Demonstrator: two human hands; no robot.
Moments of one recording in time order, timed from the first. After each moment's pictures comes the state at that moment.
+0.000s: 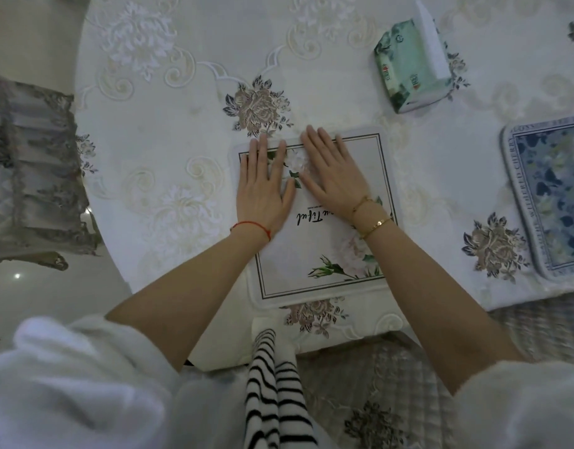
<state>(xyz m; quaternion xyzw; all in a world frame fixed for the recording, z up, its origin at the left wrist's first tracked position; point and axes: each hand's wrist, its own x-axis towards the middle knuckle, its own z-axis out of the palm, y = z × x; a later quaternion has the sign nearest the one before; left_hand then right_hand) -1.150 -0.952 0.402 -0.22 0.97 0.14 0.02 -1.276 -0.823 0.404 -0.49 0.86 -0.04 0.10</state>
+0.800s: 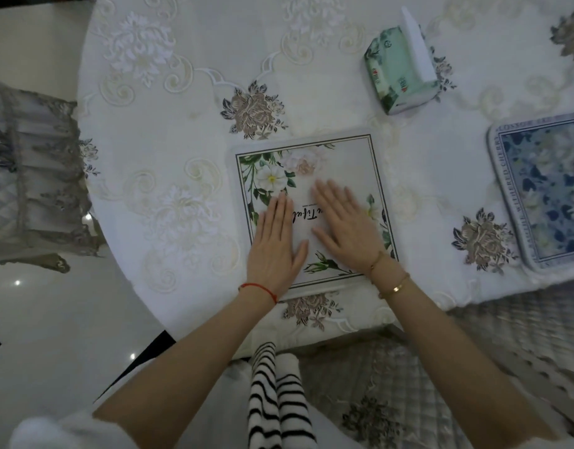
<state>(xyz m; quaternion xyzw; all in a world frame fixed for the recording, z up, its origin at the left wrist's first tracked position) -1.073 -0.877 0.417 -0.17 0.97 0.18 0.06 -1.208 -0.743 0.417 -0.50 0.85 -0.09 0.11</state>
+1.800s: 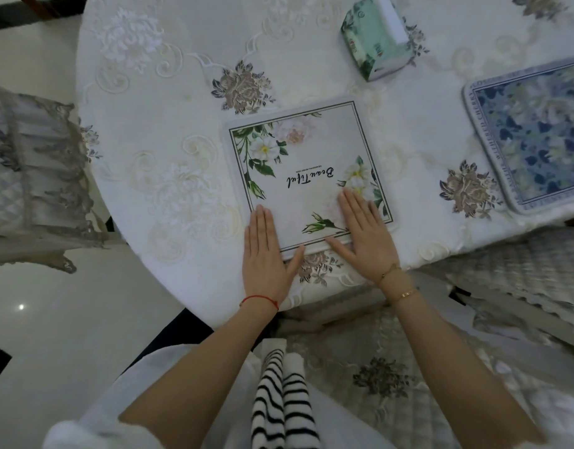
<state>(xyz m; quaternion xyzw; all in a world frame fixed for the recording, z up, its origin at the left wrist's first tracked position) -0.990 -0.844 0.416 -0.23 0.95 0.17 0.07 -1.126 -0.666 0.414 -0.39 0.91 -0.08 0.11</state>
